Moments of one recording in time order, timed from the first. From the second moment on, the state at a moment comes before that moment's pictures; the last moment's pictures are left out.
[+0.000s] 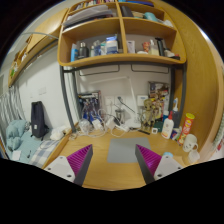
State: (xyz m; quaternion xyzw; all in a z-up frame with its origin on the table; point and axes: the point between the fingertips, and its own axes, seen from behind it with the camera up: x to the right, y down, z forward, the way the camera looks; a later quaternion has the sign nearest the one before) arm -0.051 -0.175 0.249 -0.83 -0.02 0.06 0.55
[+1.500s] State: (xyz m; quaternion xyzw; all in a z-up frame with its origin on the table) arm 0.190 -0.037 -0.019 -0.94 -0.03 0.02 0.34
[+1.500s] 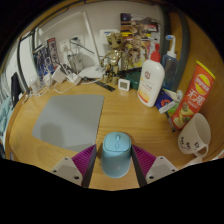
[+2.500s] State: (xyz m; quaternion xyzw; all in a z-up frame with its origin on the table) arm 0.203 0.004 0.137 -0.89 0.05 -0.06 0.45
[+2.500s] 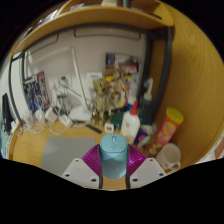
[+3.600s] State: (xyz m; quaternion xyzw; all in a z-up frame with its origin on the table) arm 0.027 0.079 -0.015 -0.95 -0.02 -0.02 0.31
